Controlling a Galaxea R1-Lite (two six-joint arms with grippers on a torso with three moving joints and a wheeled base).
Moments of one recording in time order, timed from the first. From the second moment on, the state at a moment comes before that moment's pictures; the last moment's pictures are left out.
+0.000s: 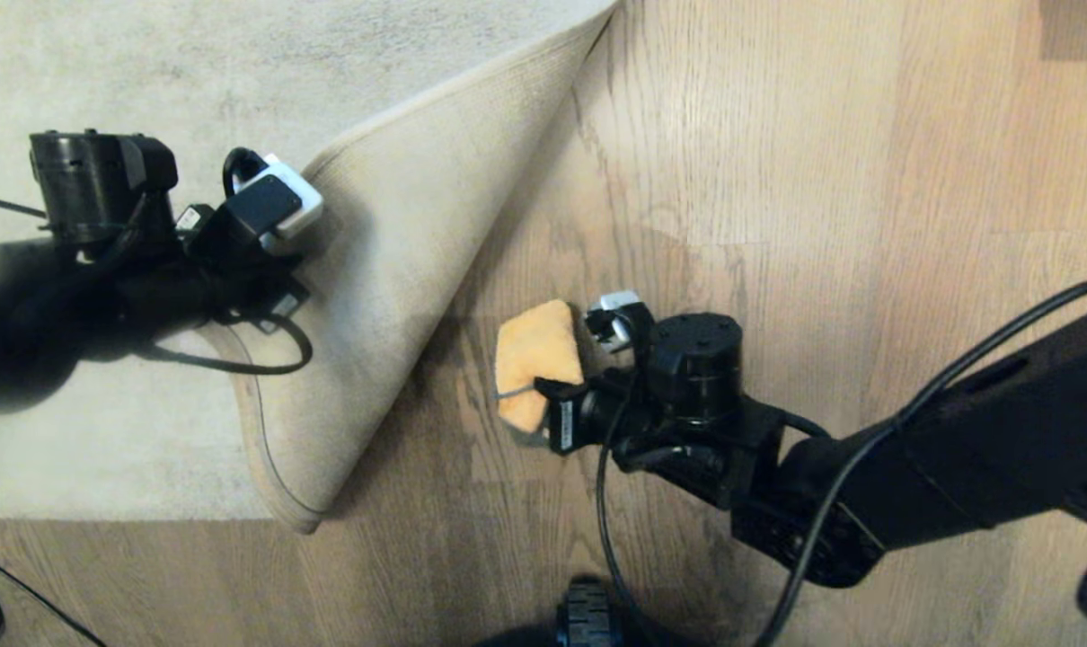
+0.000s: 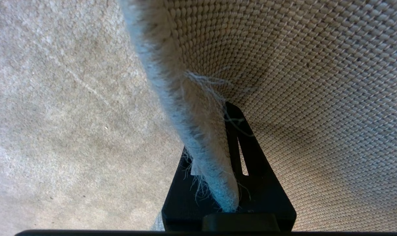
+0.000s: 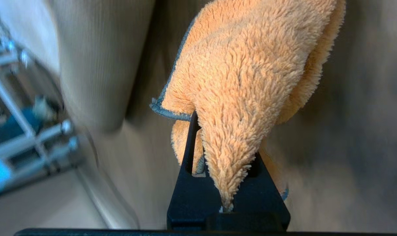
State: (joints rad) left arm -0.13 1.65 -1.05 -0.35 0.16 0.76; right arm 0.80 2.07 -1.04 -0.88 -0.05 0.18
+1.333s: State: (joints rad) left arm -0.14 1.64 -1.04 -0.35 0.16 0.76; right arm 0.67 1.63 -1.06 -0.56 -0.12 0.14
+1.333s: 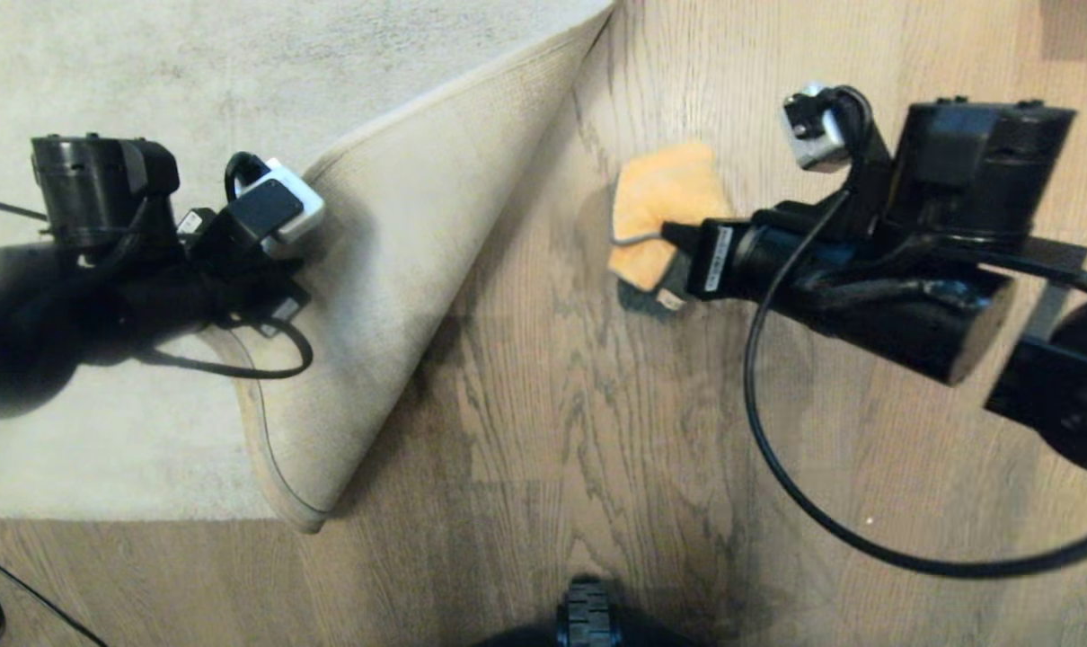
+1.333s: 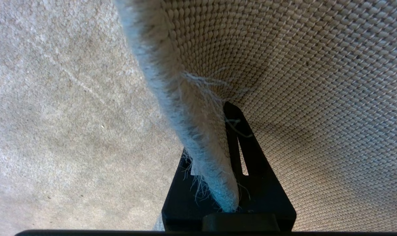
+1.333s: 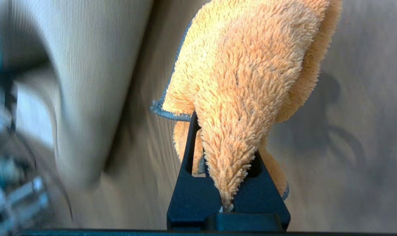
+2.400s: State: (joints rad) left arm -0.16 1.65 -1.04 -0.35 0.16 0.76; right arm 0.80 1.89 -0.64 -1.00 -0.03 0.12
